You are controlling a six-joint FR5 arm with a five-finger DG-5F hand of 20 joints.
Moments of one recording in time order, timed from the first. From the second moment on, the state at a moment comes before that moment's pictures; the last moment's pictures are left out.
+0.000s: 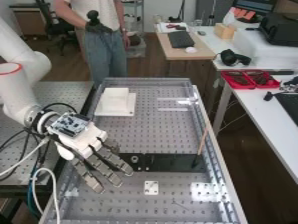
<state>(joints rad) 1.53 -1.90 -2.29 -2.16 -1.12 -0.69</state>
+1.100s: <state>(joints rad) 1.57 -1.92 -2.29 -2.14 -1.04 -0.67</state>
